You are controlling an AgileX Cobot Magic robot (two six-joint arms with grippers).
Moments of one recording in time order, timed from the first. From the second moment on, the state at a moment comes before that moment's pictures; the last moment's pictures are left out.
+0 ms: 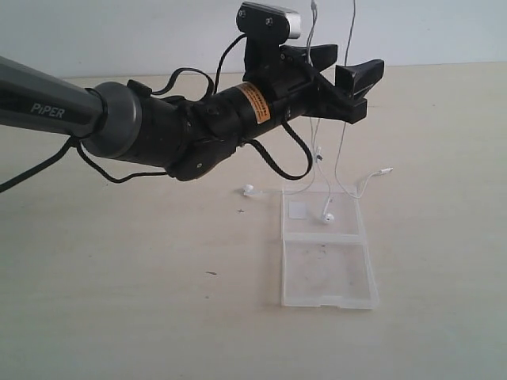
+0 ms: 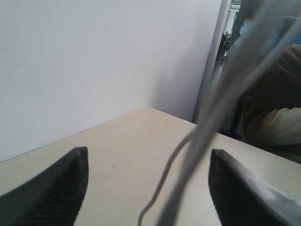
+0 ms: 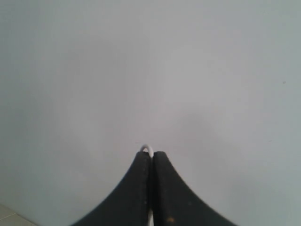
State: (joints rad) left arm -0.60 2.16 -1.29 0.34 -0.85 -0.42; right arm 0.59 1.22 -0.93 0.08 -0.46 -0.12
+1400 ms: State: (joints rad) left arm -0.60 2.26 -1.36 0.34 -0.79 -0.42; right arm 0.59 1.20 -0.92 0.08 -0.40 -0.13
